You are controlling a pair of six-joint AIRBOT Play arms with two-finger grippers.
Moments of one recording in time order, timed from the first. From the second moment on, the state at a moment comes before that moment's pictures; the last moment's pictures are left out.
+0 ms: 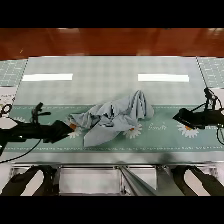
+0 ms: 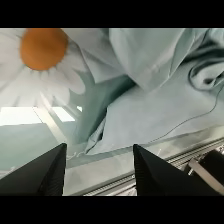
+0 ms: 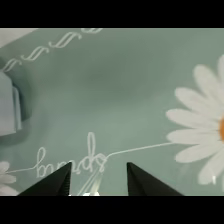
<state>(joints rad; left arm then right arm) 0.20 -0.85 0.37 0.78 -1.22 -1.38 -0.33 -0.92 0.59 -1.13 1.07 1.48</state>
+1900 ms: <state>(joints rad) -0.09 -1.11 0.51 0.56 -0.98 -1.21 -0.01 -1.52 1.09 -0.87 1.12 1.33</state>
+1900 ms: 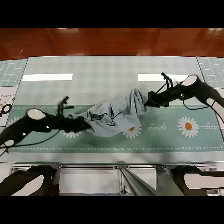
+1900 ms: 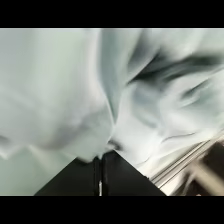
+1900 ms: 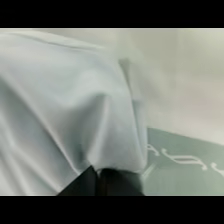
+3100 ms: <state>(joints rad) 0.44 -0.71 1.92 0.85 -1.20 -1.36 0.00 -0.76 2.00 -1.39 1.40 1.53</state>
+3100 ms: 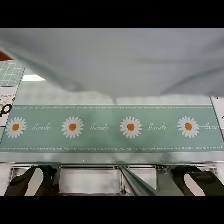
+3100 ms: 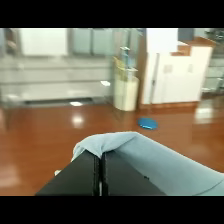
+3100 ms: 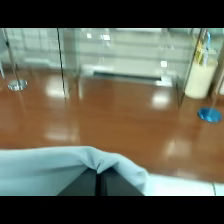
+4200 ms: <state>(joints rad) 0.09 -1.32 1.34 1.07 -0.84 -1.43 0.00 -1.31 1.20 -1.21 0.93 1.50</state>
